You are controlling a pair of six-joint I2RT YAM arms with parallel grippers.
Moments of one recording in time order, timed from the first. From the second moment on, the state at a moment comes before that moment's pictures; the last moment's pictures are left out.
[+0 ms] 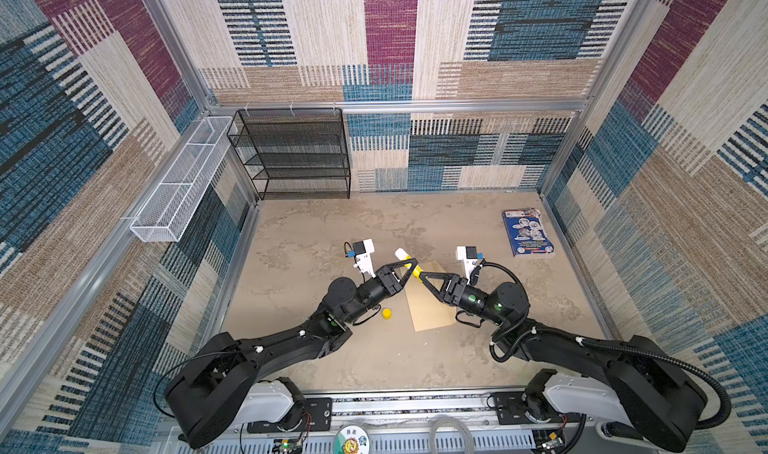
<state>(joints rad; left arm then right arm) -0.78 1.30 0.50 0.95 0.19 -1.18 0.66 1.20 0.35 1.04 -0.45 1.23</state>
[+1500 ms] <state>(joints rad) -0.78 1.33 0.53 0.71 0.09 -1.28 0.93 1.13 0.55 0.30 0.14 0.44</state>
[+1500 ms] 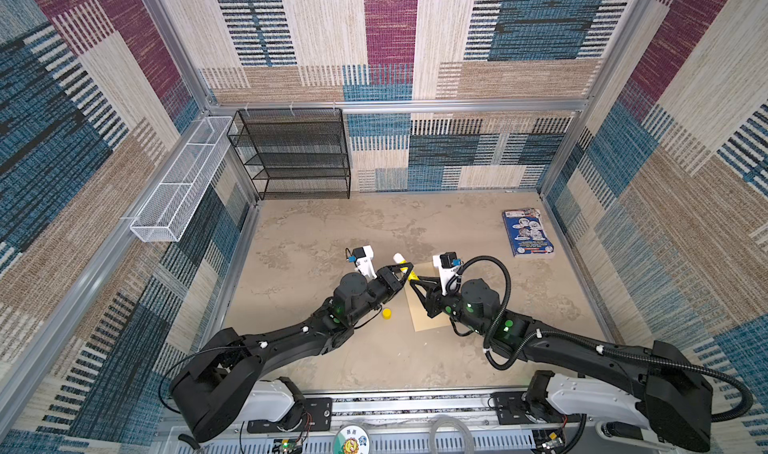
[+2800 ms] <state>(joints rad) -0.79 1.34 0.49 0.91 0.10 -1.26 0.63 1.31 0.26 1.23 -0.56 1.41</state>
